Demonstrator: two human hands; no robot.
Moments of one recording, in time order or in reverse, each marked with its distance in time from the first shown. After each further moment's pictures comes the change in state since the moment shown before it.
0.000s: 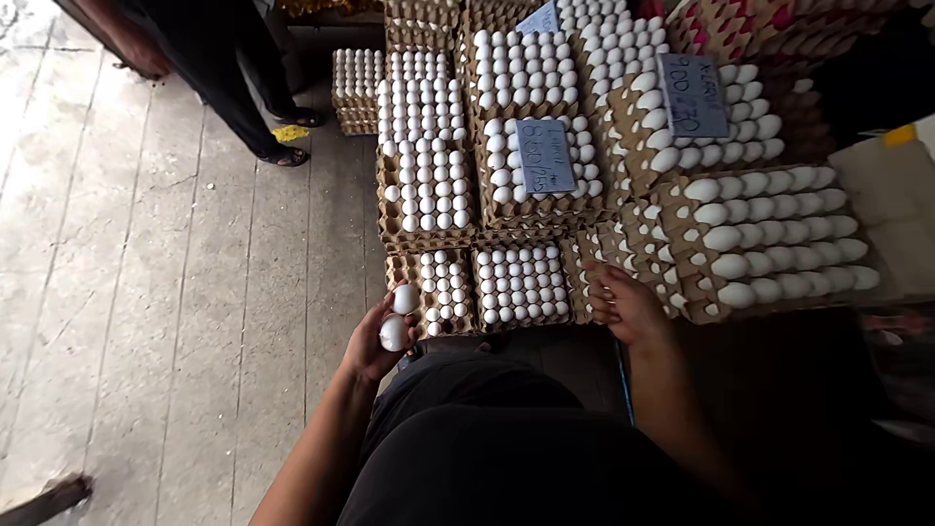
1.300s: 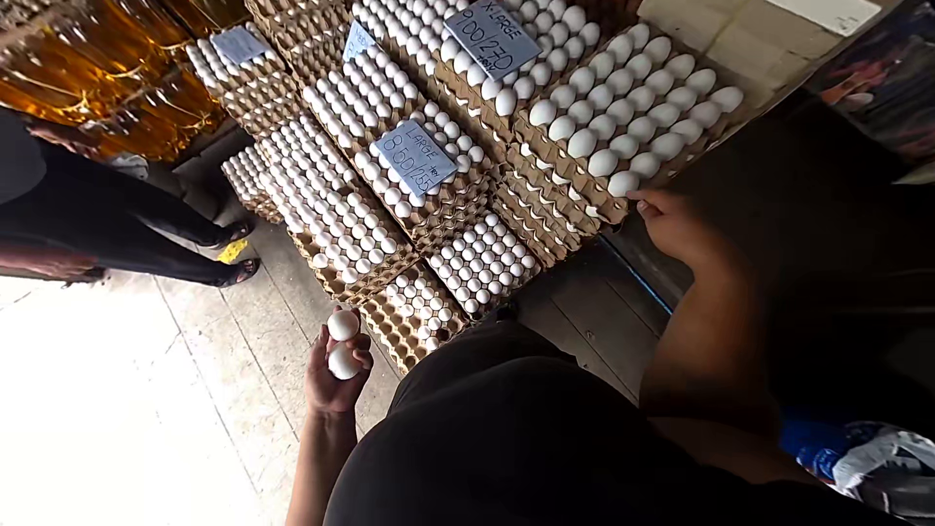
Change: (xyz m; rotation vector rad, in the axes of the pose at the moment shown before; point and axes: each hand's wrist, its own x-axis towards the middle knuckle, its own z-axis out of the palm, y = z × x) left_hand 0.028 0.022 0.060 -0.011 -0.230 -0.106; right_hand -0.065 0.010 -0.168 -0.788 0.533 -0.032
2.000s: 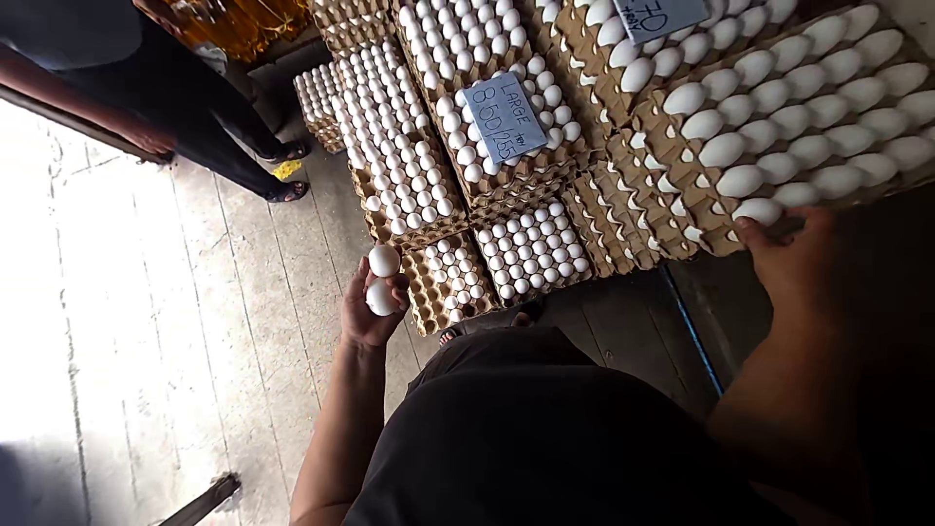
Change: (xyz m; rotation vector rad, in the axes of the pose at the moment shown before) left_hand 0.015 0.010 0.009 -0.040 -0.020 0.112; right_hand 0.035 0.009 0.032 0.107 0.223 0.128
